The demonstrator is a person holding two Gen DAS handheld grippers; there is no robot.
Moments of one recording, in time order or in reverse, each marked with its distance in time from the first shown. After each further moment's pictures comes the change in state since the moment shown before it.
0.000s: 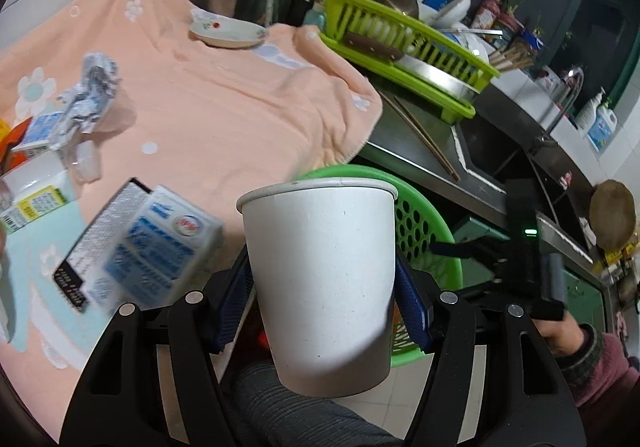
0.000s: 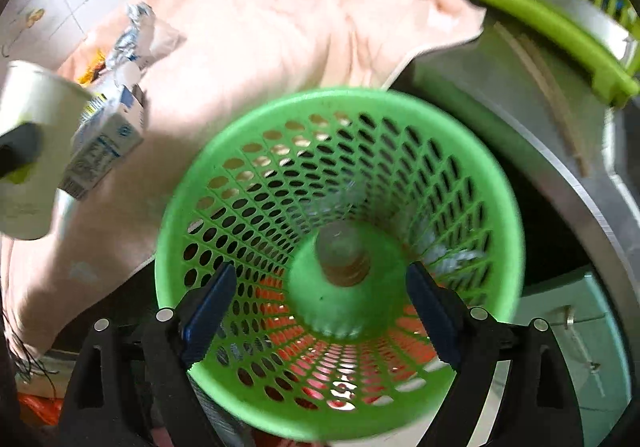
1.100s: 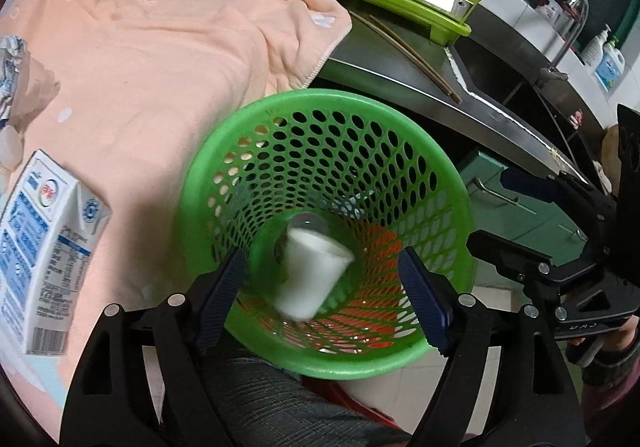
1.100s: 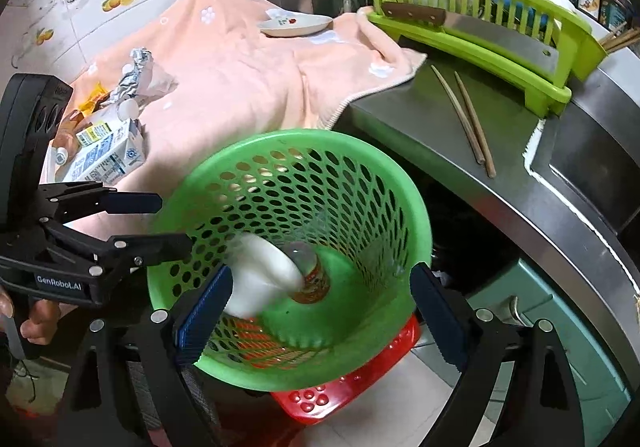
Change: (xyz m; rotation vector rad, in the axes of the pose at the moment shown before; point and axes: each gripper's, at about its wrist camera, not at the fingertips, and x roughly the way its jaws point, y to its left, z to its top) left arm 0.079 -0.044 -0.029 0.101 0.170 0.013; right arm -0.052 -0.018 -0.031 0.018 -0.167 -0.076
